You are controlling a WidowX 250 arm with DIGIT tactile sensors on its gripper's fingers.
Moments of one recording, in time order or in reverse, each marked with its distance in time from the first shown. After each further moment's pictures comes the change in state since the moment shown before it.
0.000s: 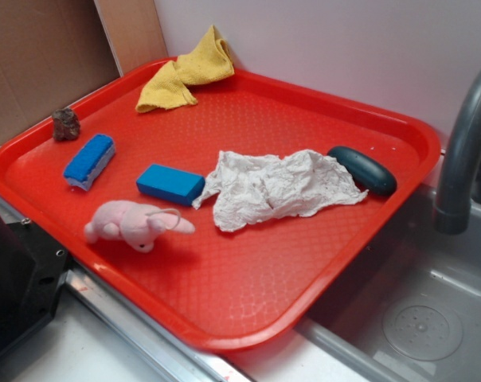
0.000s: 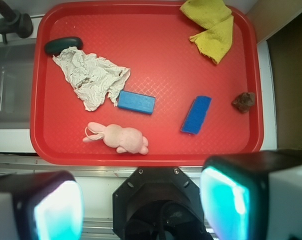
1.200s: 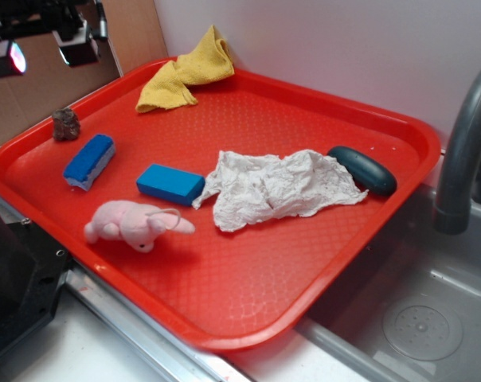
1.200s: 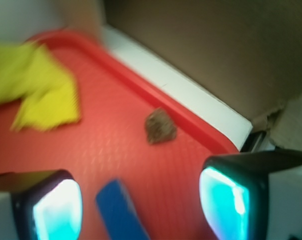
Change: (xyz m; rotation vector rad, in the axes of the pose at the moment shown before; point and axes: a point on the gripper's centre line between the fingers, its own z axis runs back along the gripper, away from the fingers) arm 0.045 0.145 -0.138 0.265 -0.207 0.981
